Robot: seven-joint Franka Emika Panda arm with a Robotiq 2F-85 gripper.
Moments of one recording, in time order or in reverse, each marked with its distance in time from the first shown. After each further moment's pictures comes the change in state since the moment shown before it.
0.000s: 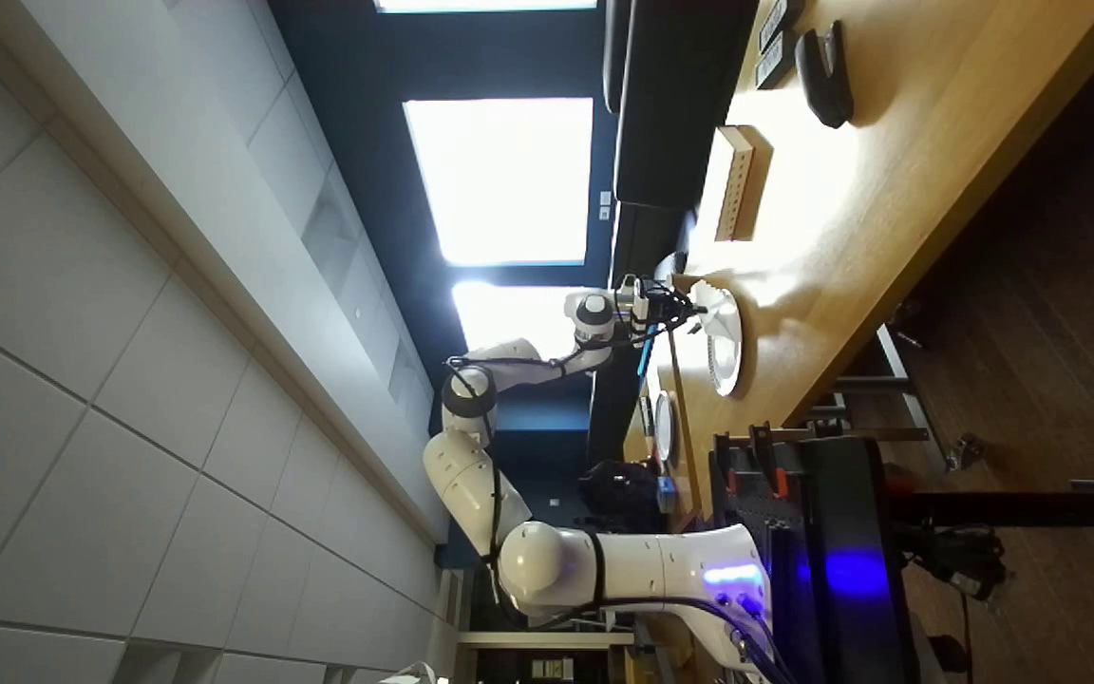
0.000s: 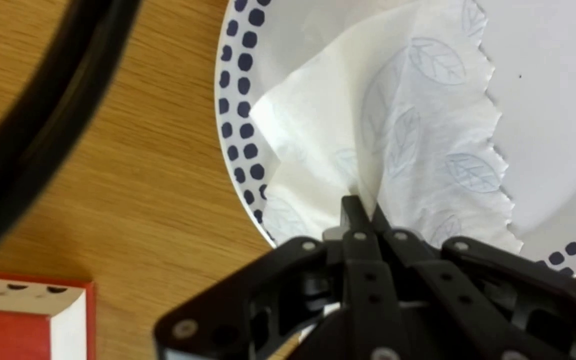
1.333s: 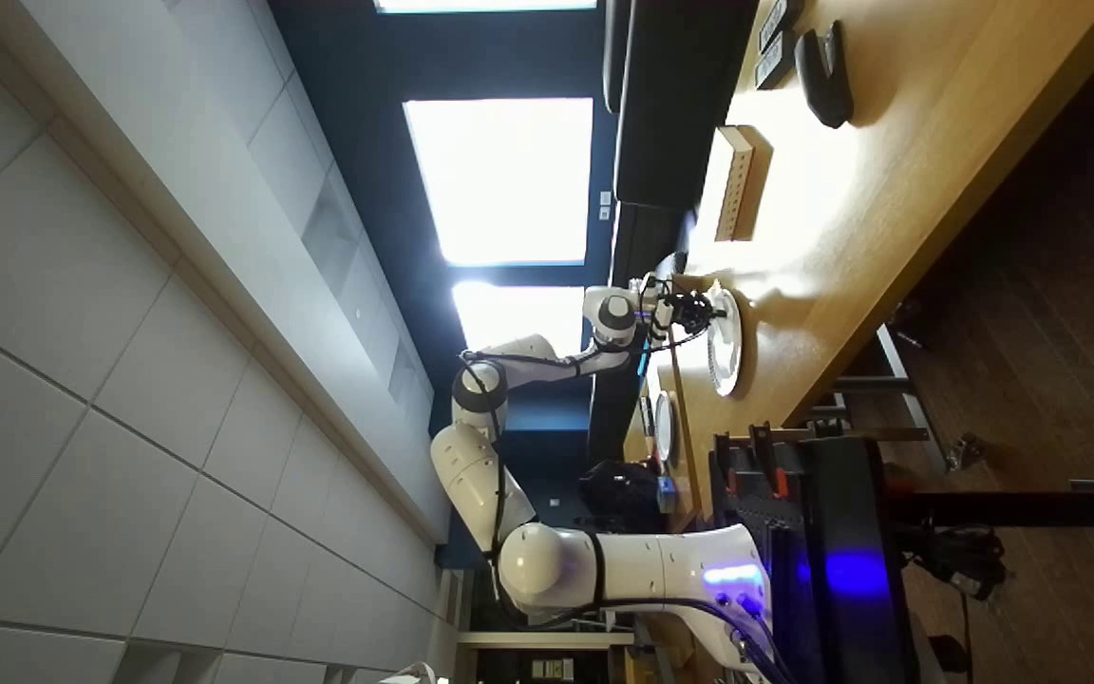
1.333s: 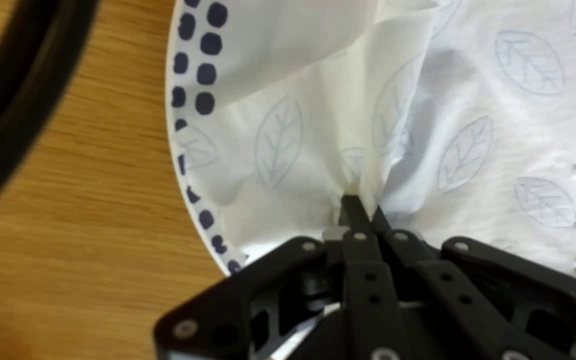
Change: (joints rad) arm -0.024 0.067 0.001 -0.036 0.076 0.133 0.036
